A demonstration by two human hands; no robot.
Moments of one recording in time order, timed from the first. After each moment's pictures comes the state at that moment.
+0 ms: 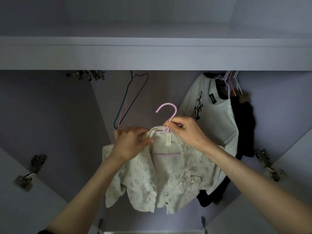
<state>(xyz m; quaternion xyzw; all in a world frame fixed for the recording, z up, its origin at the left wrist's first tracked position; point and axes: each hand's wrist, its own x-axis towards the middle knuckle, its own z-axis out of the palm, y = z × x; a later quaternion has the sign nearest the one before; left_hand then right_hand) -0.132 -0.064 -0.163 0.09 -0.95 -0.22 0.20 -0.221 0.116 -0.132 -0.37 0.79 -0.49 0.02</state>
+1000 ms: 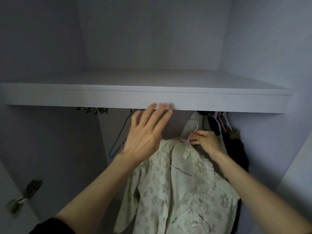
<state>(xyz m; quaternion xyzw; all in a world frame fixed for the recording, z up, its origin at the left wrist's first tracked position) -0.156 0.007 -0.053 -0.06 -0.88 0.12 0.46 -0.315 0.174 -0.104 -0.15 0.73 -0.66 0.04</state>
